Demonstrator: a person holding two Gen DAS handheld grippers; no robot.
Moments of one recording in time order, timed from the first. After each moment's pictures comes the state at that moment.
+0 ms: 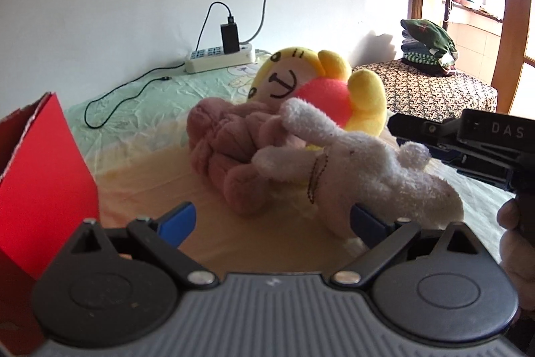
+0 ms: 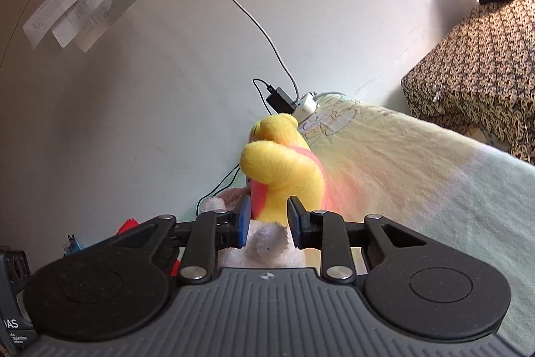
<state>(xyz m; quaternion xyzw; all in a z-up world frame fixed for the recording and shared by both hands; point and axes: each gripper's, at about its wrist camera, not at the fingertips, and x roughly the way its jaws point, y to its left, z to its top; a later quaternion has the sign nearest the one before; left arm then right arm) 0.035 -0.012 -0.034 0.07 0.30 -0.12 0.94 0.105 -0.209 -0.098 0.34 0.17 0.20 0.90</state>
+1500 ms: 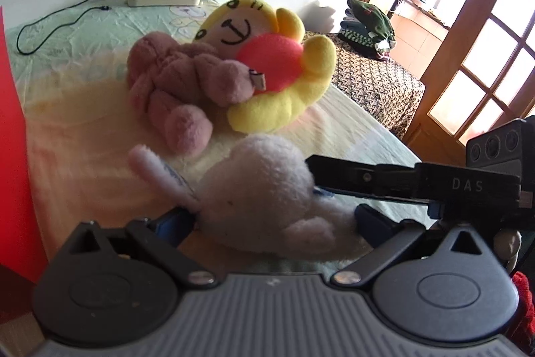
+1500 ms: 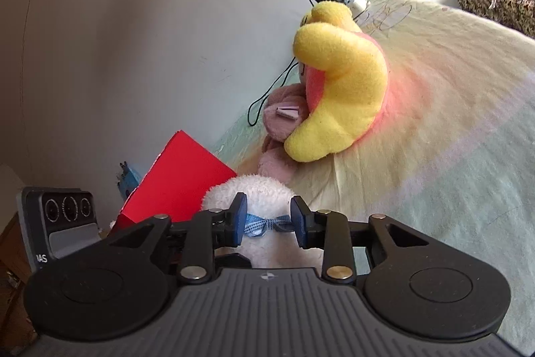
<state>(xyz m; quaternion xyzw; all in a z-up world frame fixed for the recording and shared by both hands) 0.042 0.015 -0.041 -0.06 0.40 -0.26 0.88 0.110 -0.189 -0.112 0.35 0.31 0.34 0.82</state>
